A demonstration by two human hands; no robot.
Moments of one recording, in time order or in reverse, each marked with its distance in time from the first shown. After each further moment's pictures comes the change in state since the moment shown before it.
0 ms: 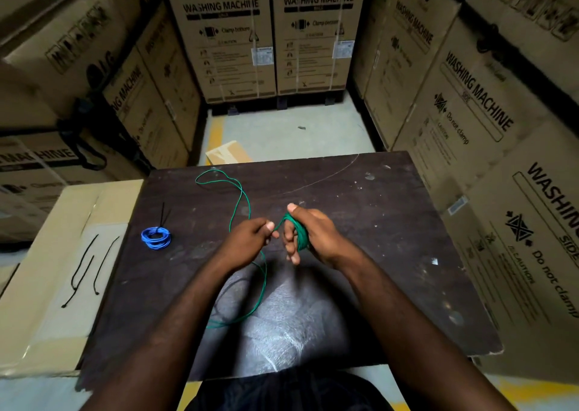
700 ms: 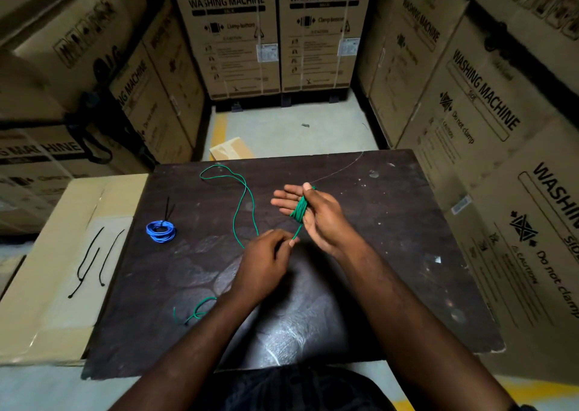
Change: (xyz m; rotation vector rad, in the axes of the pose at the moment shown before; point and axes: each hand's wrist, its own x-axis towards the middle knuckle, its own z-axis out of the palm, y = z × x) left_hand -0.046 0.006 0.042 0.086 0.319 0.265; right_hand 0.025 0.000 -0.001 0.357 0.129 -0.148
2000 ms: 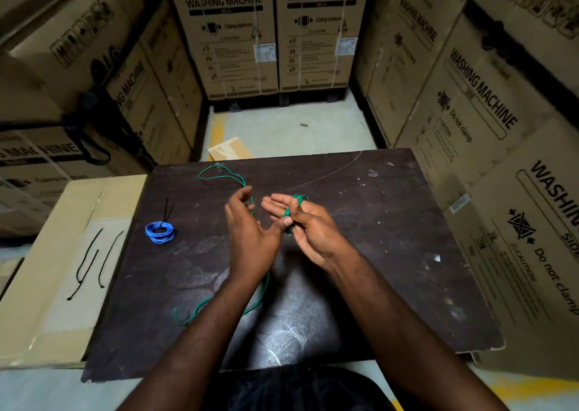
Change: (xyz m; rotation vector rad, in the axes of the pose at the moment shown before) left_hand 0.027 0.011 -0.015 -0.211 0.359 -0.222; right_hand -0.012 0.022 0.005 0.083 -0.097 -0.020
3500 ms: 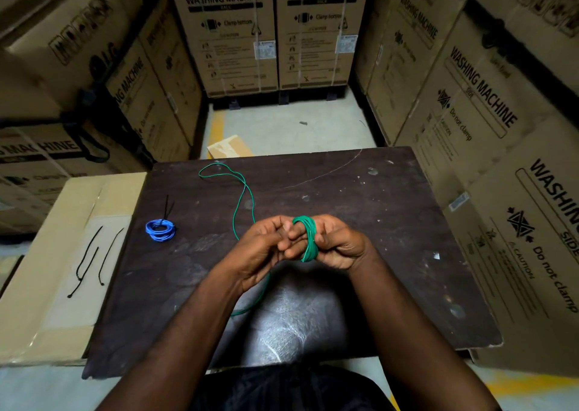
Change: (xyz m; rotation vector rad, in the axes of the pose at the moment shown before) left_hand -0.012 0.020 -0.013 -0.924 -0.793 -0.477; right_hand -0.029 -0.021 -0.029 0.082 -0.593 0.292
